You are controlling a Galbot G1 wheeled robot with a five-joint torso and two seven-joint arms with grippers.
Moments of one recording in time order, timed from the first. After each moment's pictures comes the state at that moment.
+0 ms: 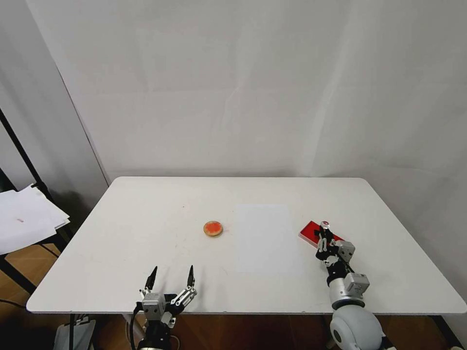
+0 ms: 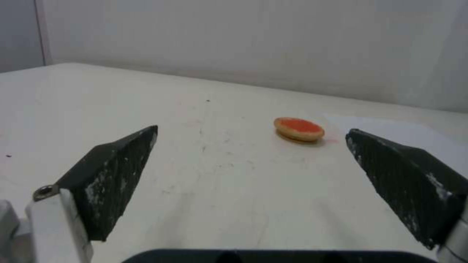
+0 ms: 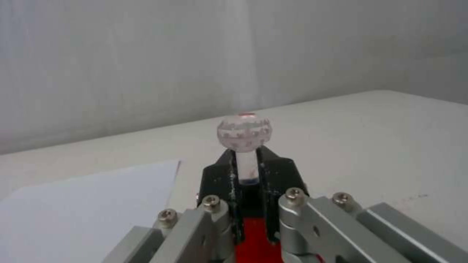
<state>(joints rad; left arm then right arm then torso) 1.70 -1.56 -0.48 -2.07 -0.11 -0.28 0.02 -1.24 1.15 0.30 1.85 0.39 0.09 0.38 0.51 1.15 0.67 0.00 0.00</state>
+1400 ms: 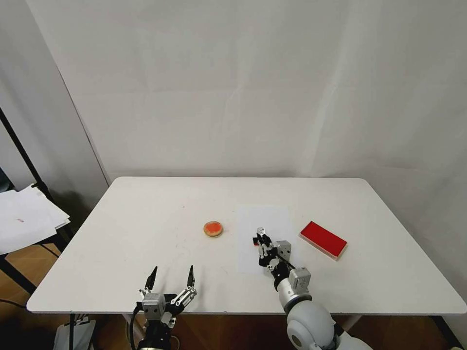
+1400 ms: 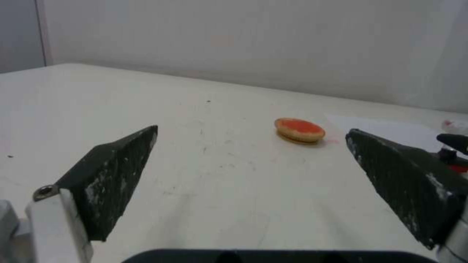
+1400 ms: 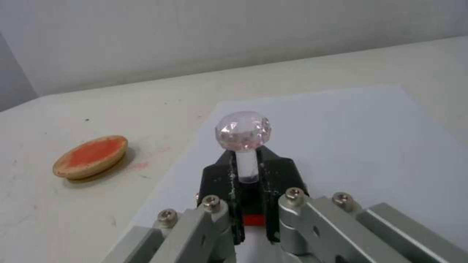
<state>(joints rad) 1.70 -1.56 -0.48 -2.07 -0.11 -0.28 0.02 -1.04 1.09 -0.11 1.84 0.52 -0.10 0.42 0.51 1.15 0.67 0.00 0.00</state>
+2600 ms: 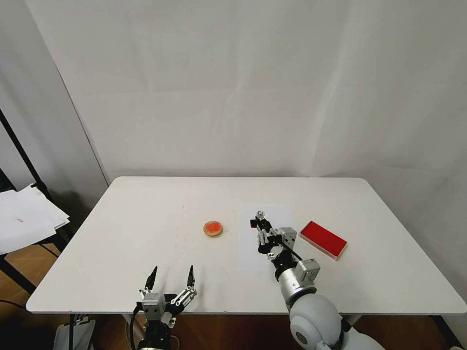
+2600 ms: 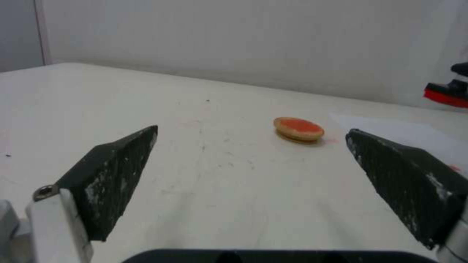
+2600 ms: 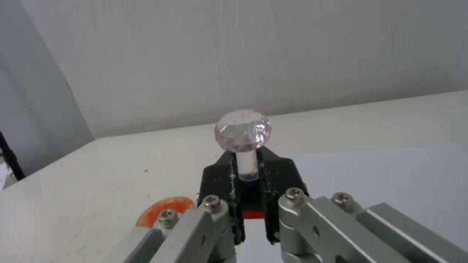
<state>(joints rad) 1.70 -1.56 -0.48 -2.07 -0.11 -0.28 0.02 -0.99 1.07 -0.14 1.96 0.55 -0.05 0.42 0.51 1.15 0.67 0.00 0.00</state>
